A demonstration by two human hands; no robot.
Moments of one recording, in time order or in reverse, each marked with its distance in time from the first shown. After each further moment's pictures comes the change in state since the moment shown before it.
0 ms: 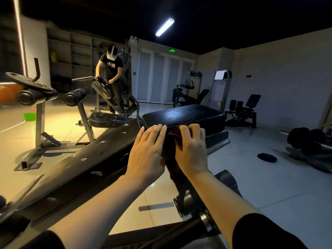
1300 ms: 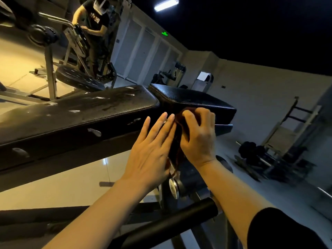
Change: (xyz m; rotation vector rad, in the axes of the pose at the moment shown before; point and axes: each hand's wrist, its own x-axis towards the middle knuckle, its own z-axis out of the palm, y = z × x) left_hand -0.061 -0.002 0.037 -0.164 0.128 -0.013; right_hand -0.009 -0.012 0.006 -0.249 -0.024 -0.336
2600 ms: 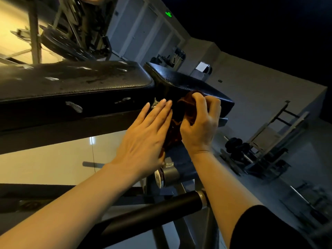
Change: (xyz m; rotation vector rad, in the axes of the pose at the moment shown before) left_hand 0.006 0.008 0.011 -0.035 -0.026 -0.034; right_hand 0.004 0.012 0.003 0.060 0.038 0.138
